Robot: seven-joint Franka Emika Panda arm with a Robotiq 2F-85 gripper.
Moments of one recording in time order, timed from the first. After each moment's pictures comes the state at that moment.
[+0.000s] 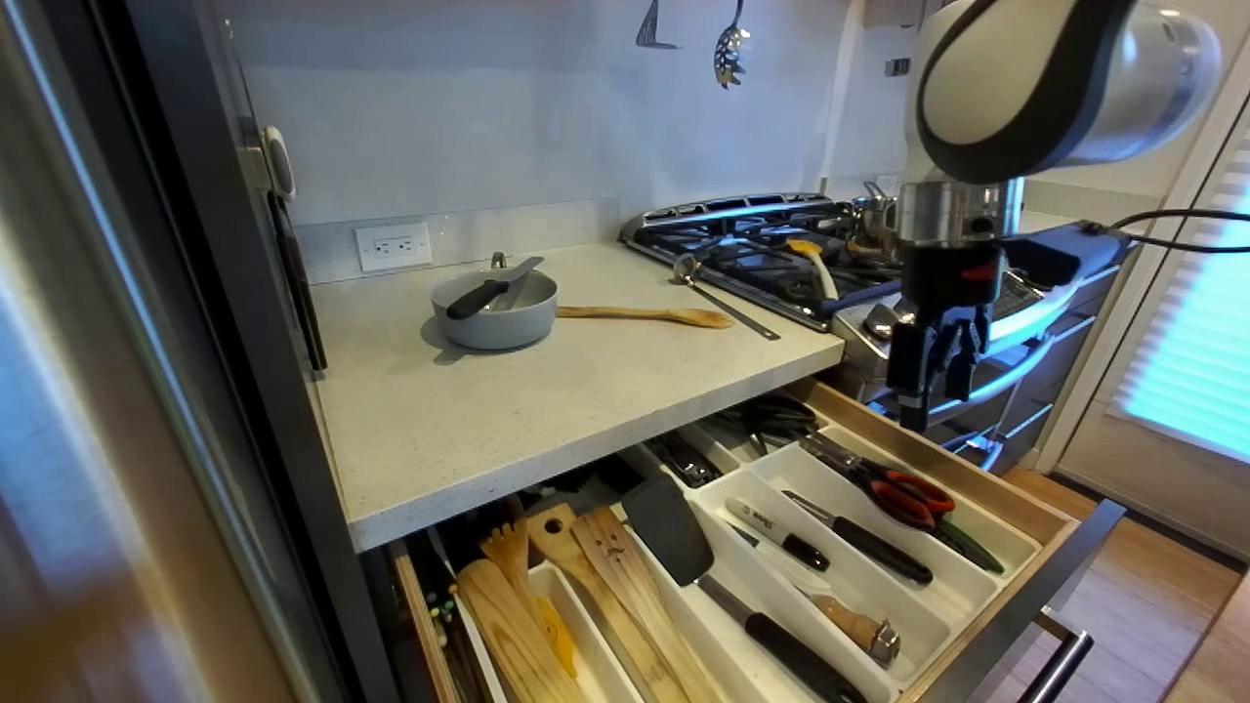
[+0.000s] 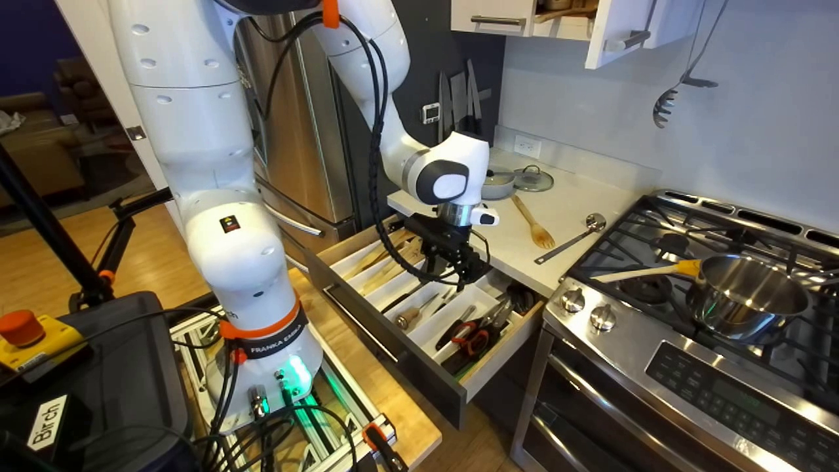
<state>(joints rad) -0.09 0.07 -0.09 -2.66 -0.08 2.56 -0.25</state>
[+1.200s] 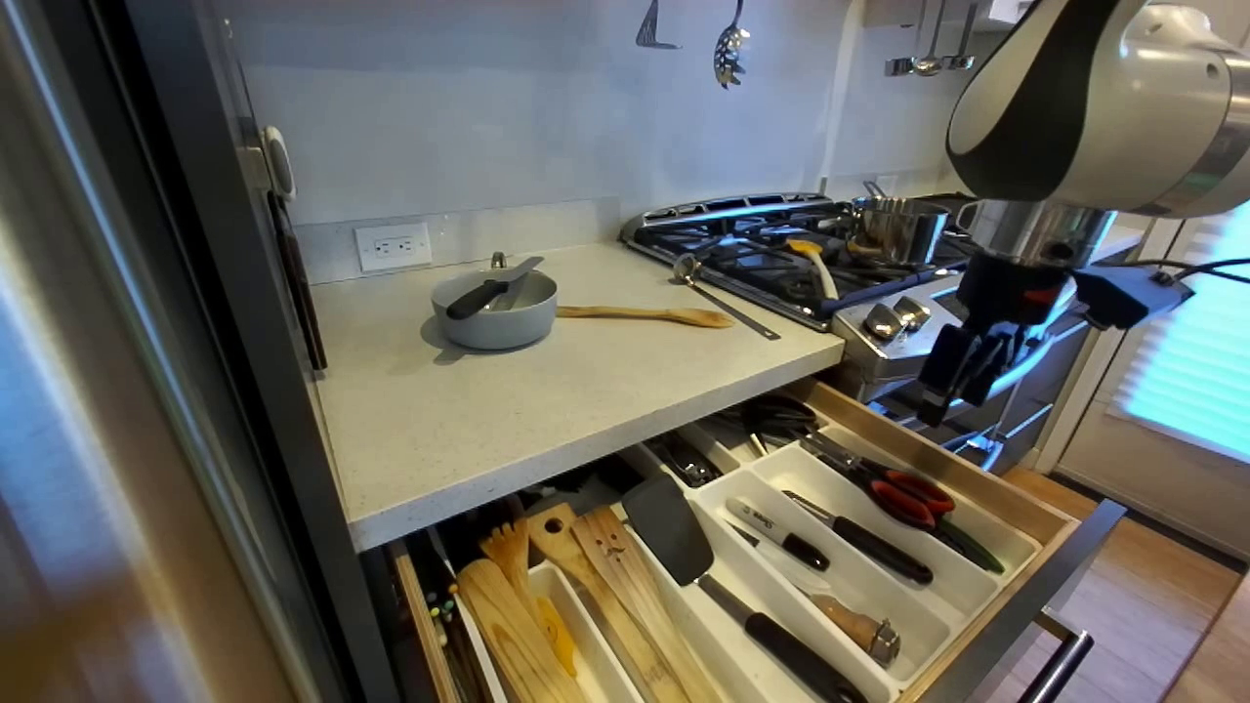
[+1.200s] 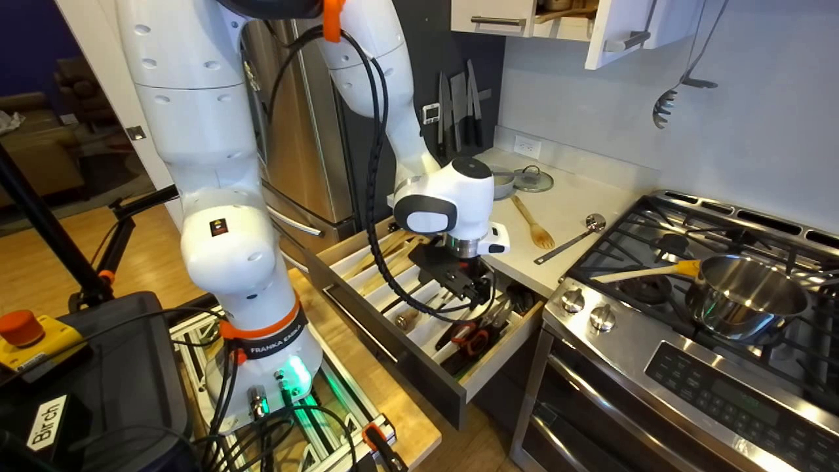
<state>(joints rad) -0.21 0.11 -0.06 -2.76 0.40 2.87 -0.74</state>
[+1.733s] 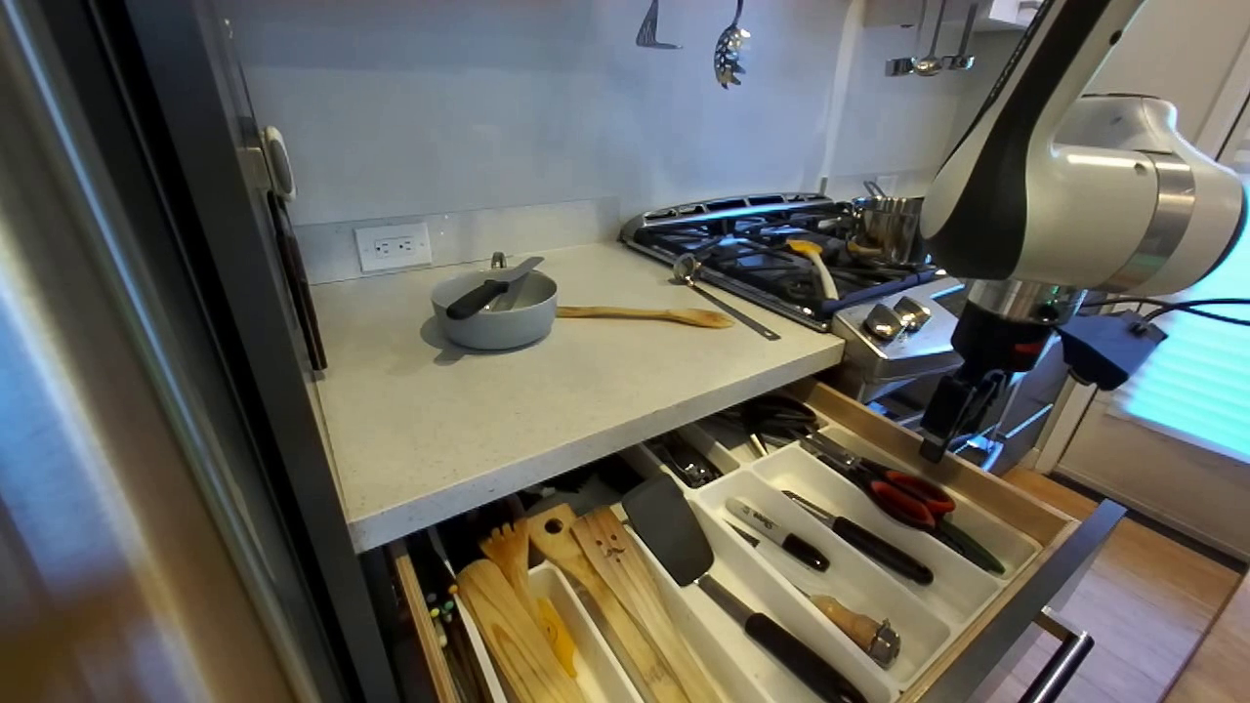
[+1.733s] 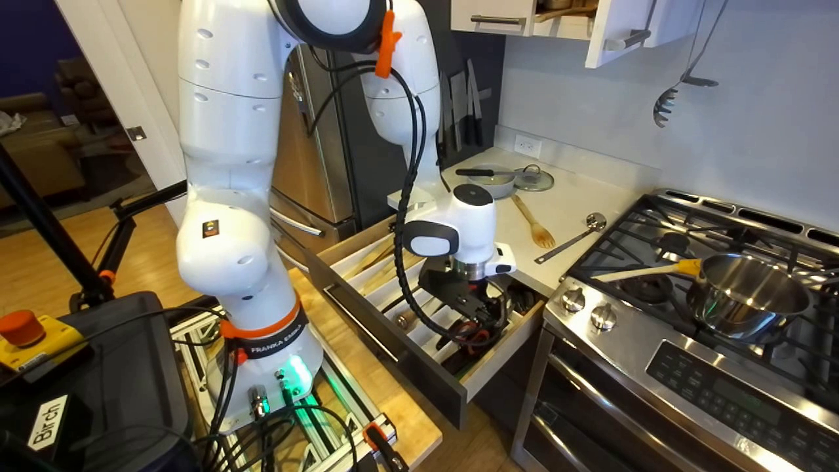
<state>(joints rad) -0.30 0.32 0.01 -2.69 0.47 3.07 -0.91</state>
